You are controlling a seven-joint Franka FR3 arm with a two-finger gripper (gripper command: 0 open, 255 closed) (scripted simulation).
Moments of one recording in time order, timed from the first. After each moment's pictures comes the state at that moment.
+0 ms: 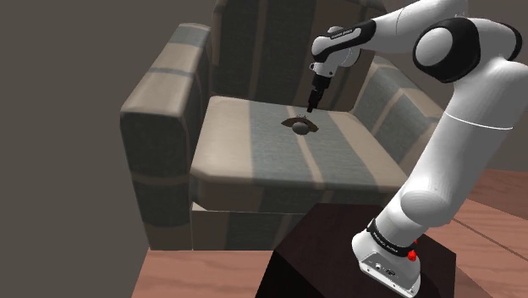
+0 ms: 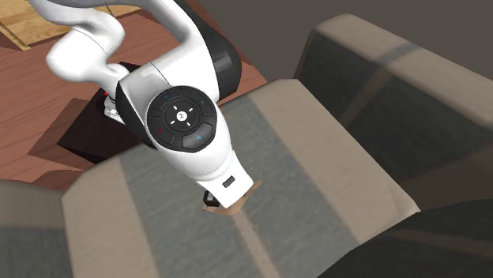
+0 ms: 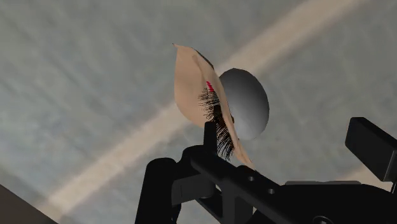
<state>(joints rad) -0.09 0.17 -0.45 -1.91 0.15 1.95 -0.81</state>
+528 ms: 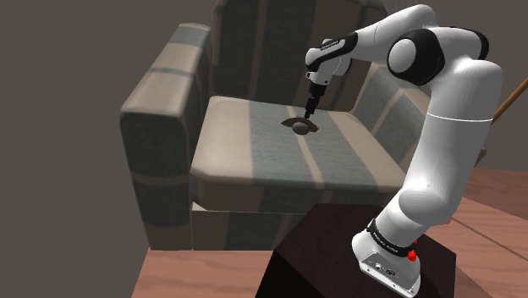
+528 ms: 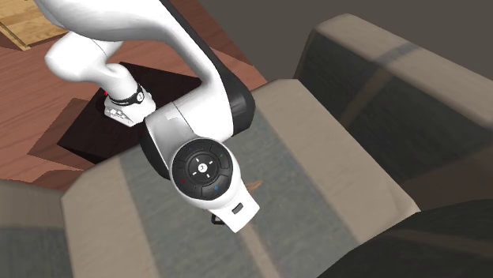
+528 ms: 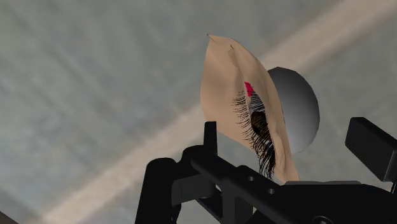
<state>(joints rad) -0.14 0.33 -0.44 -1.82 0.22 1.98 -0.91</state>
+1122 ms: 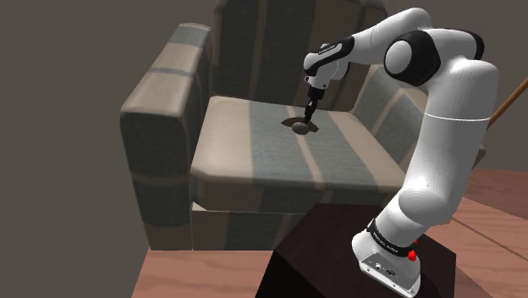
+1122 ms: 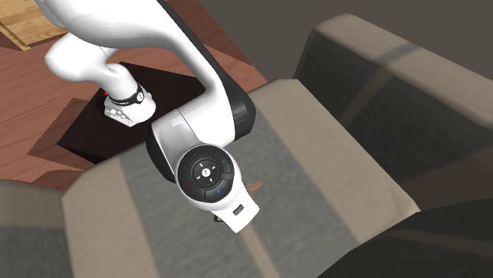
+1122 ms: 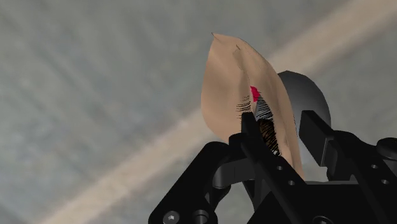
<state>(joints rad) -0.14 0.35 -0.44 -1.84 0.23 2.02 -0.92</state>
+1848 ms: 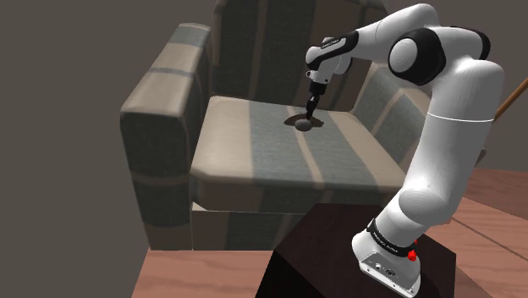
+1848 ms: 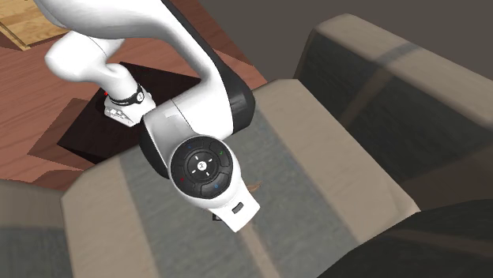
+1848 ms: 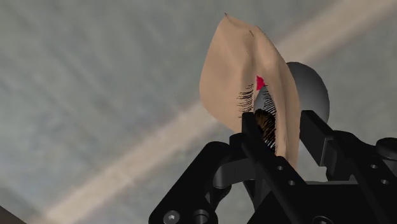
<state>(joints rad) -0.14 0.32 -0.44 -1.81 0.21 1.97 -0.90</state>
